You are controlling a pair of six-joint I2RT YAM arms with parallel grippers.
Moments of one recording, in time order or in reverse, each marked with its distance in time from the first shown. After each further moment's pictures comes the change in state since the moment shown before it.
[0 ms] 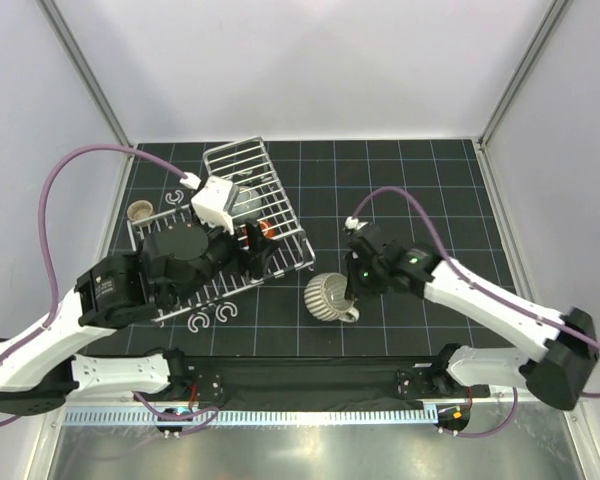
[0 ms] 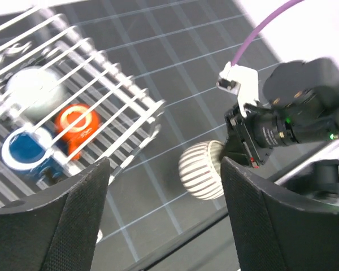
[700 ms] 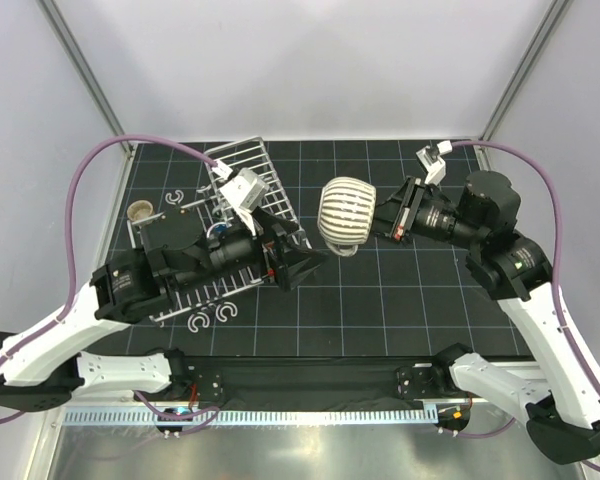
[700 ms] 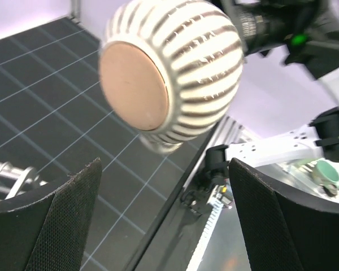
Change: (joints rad) left arm 0.005 0.057 0.019 0.332 0.458 0.073; right arm -0.379 -0.287 0.338 0.250 -0.624 0.349
